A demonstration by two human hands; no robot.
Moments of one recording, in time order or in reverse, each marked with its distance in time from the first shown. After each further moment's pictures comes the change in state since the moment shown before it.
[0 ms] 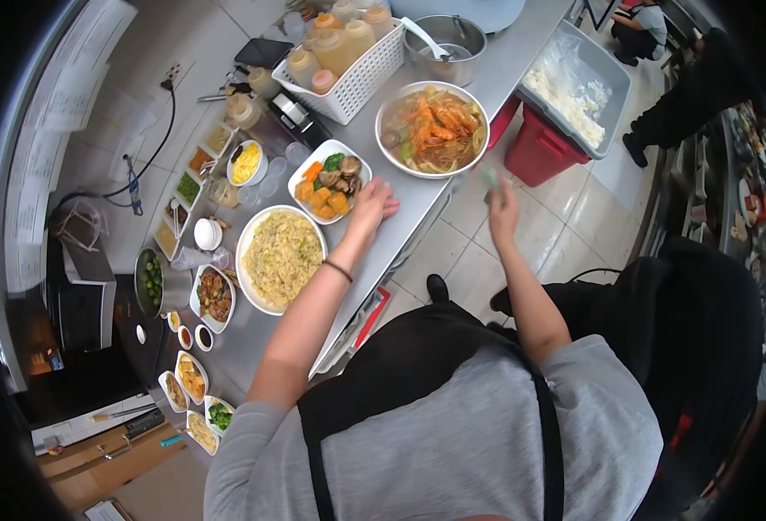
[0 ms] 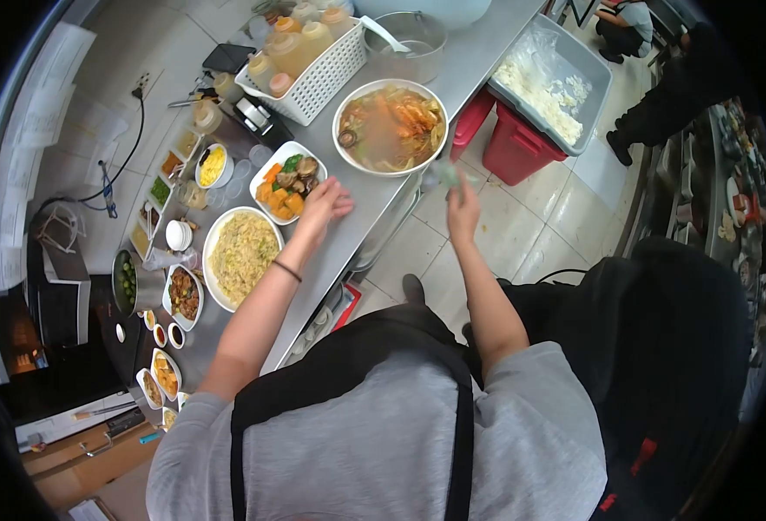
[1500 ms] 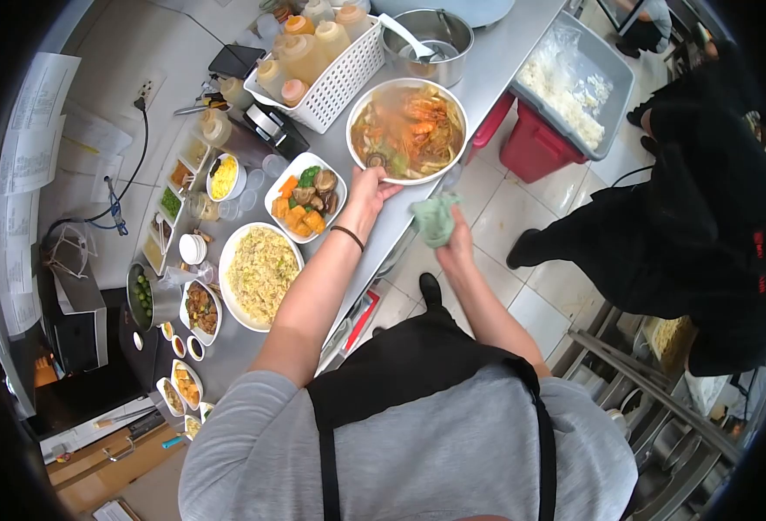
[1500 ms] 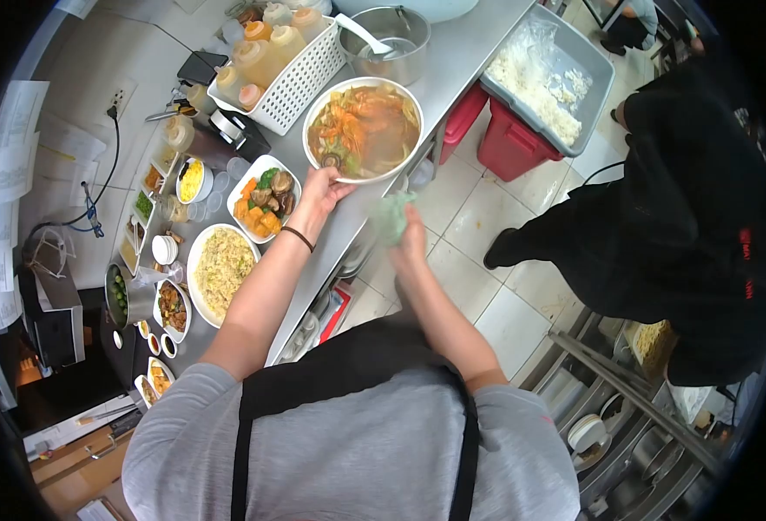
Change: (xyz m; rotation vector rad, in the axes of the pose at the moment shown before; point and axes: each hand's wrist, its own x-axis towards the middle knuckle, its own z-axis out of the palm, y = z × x) left_hand 0.094 -0.002 0.043 -0.396 0.058 -0.197; right_hand -0.014 -0.024 0.053 1.171 -0.004 0.862
